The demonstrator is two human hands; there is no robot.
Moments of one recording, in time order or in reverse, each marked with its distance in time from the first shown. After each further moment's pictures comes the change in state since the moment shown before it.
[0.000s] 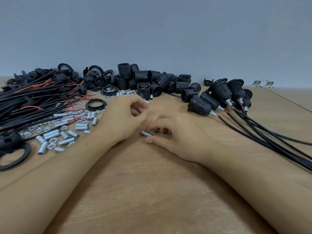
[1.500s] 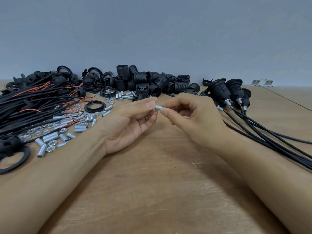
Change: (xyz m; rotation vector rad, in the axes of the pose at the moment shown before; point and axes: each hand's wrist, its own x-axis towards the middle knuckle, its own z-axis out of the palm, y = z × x) left_hand -0.005 0.020 -0.001 -1.306 -0.290 -0.541; right_hand -0.002 0.015 -0.021 0.319 0.353 0.007
